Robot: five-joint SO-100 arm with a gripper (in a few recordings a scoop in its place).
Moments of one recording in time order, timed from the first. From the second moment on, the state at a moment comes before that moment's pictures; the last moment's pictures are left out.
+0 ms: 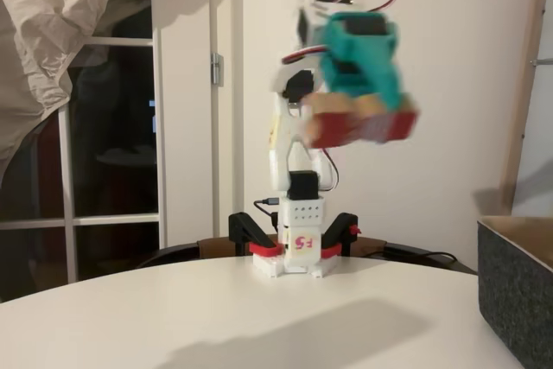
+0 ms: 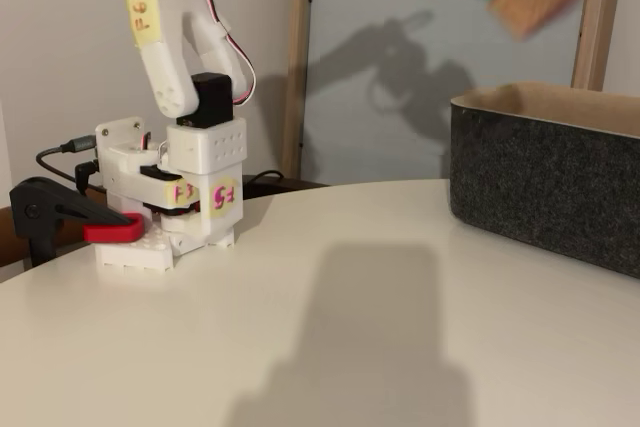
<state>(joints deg) -7.6 114.3 84.5 67.2 84.6</state>
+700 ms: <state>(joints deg) -46.2 105.3 84.2 60.0 58.8</state>
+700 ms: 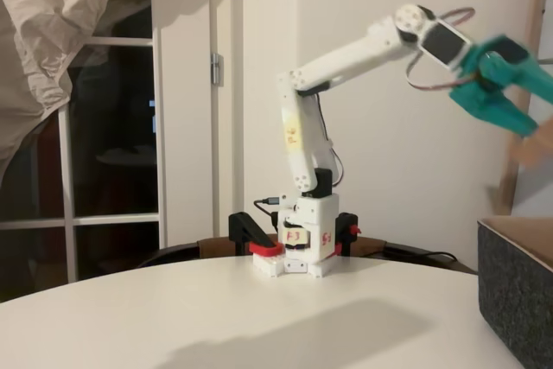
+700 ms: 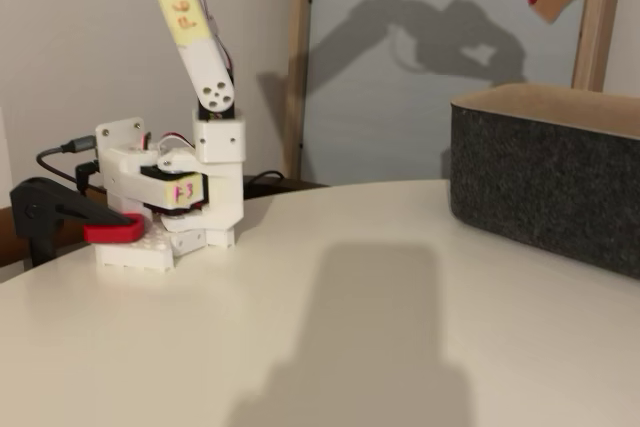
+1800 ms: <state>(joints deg) -38.5 123.6 85.0 86.9 59.6</state>
